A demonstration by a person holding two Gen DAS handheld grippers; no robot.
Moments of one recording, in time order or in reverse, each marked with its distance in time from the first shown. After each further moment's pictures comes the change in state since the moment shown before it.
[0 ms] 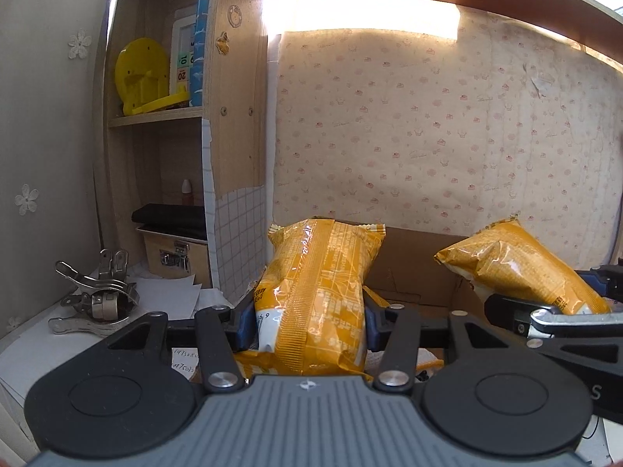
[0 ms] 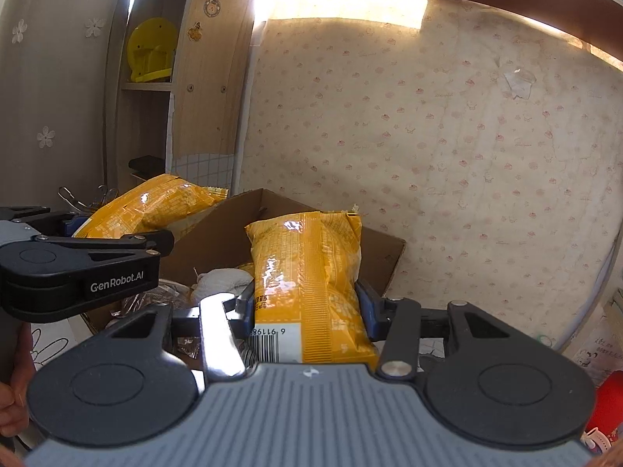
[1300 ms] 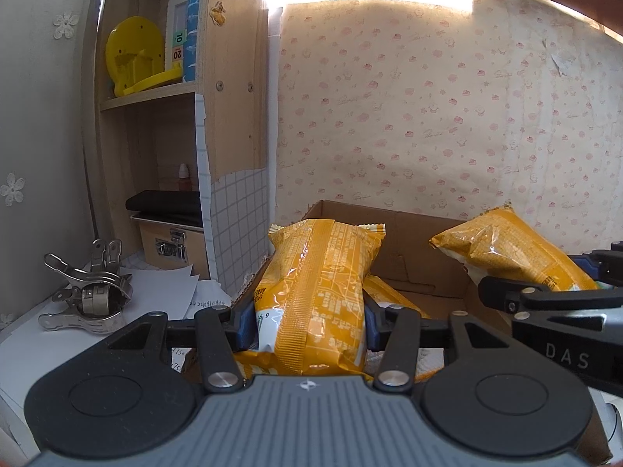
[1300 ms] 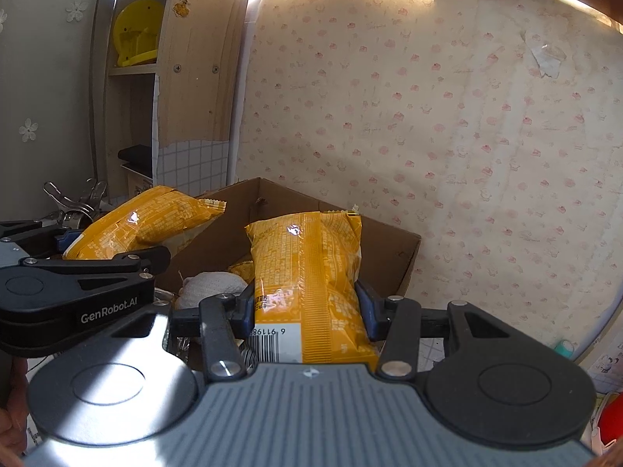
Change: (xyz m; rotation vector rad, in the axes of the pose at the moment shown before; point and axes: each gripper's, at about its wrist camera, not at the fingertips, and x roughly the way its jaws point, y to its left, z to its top) left arm 0.030 -0.003 -0.003 0.002 0.042 0.029; right arm 0.046 -0.009 0.007 0.013 0.039 0.011
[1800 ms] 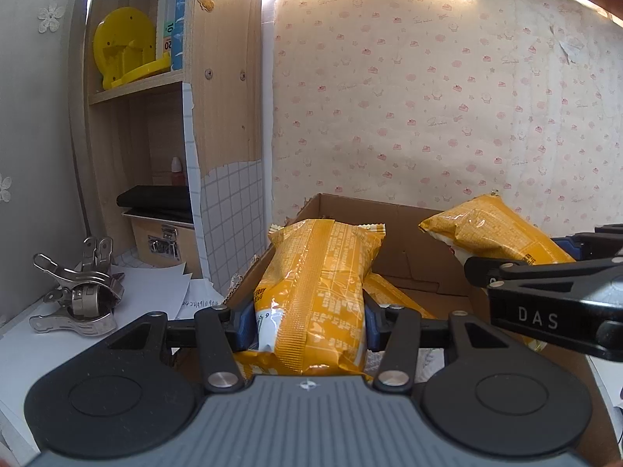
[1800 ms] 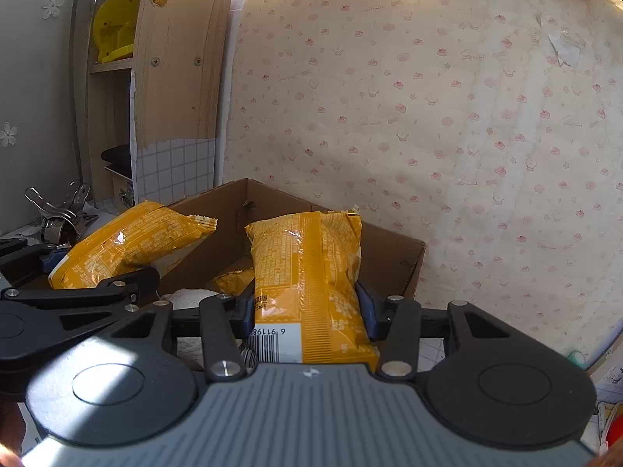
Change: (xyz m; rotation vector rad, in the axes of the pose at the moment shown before) left arm 0.017 -0.007 0.001 0.006 0.024 0.010; right arm 0.037 -0.008 0.012 0.008 0.023 -0.002
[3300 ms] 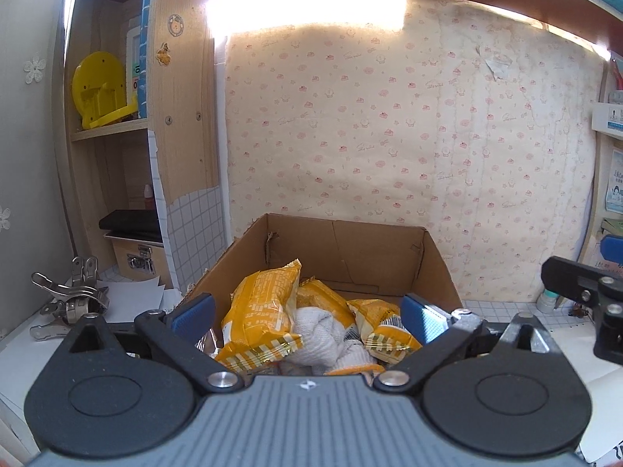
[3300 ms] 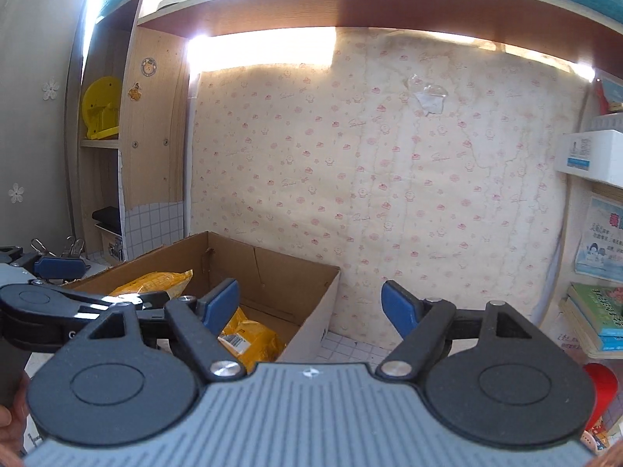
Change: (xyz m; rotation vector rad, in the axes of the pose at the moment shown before) left arm -0.062 -0.040 0.006 0.041 -0.026 -0.067; right arm -0.131 -0.050 -0.041 0.107 -0.193 -0.111
